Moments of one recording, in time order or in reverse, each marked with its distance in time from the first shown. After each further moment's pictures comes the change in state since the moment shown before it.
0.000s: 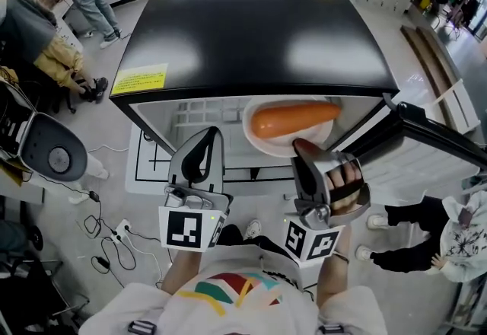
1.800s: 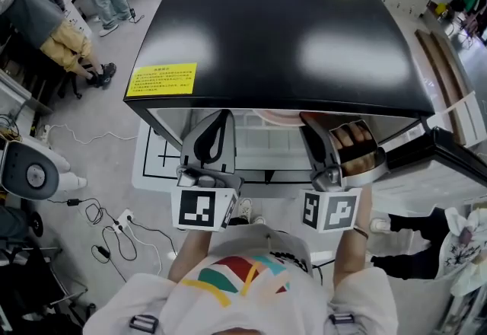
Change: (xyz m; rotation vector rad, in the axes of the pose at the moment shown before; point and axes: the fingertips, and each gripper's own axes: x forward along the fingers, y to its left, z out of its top) left arm 0.030 0.046 -0.034 -0.018 0.038 0.062; right arm 0.082 0.022 0.002 -0.123 -0.031 0.249
